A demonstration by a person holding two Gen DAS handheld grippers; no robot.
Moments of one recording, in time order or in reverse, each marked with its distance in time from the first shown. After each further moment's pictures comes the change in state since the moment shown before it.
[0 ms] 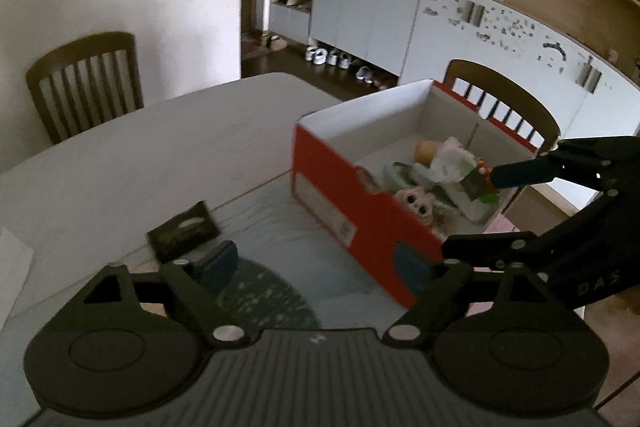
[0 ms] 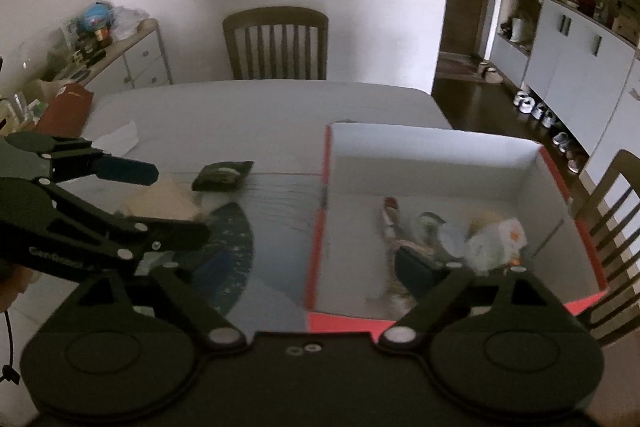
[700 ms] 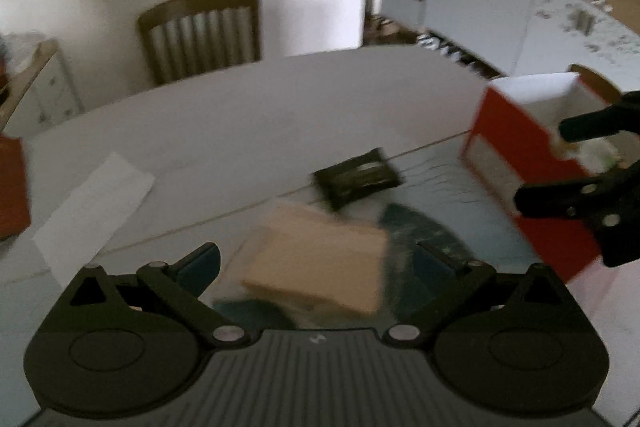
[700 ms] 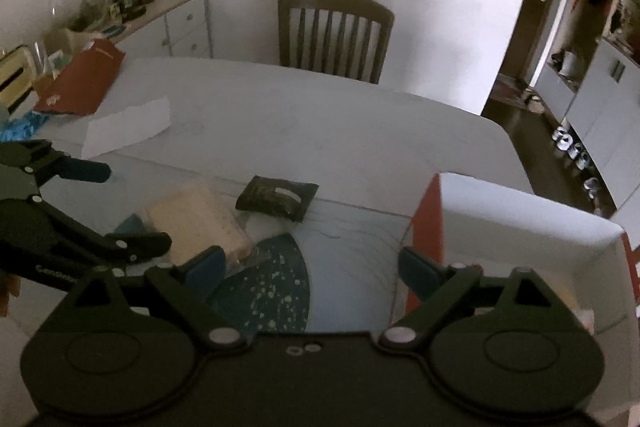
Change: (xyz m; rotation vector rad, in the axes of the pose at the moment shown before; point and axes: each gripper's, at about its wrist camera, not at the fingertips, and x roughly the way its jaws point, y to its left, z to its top) left arm 0.011 0.100 -0.045 -0.162 0.063 0.290; right arm 0.077 0.070 0.044 -0.178 0.049 0.048
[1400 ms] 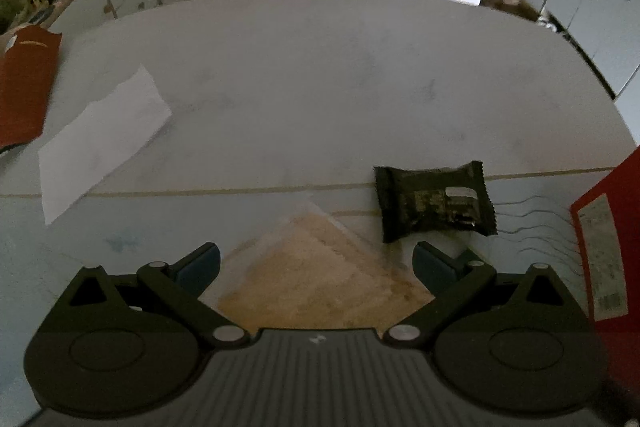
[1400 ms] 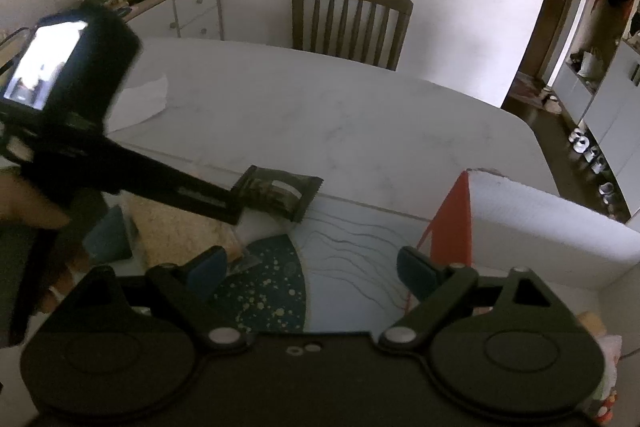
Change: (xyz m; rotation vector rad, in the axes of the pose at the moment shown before) left arm 0.097 -0.004 0.041 -0.289 0.231 0.231; right arm 0.036 -0.011 0.000 -0.028 0.027 0.043
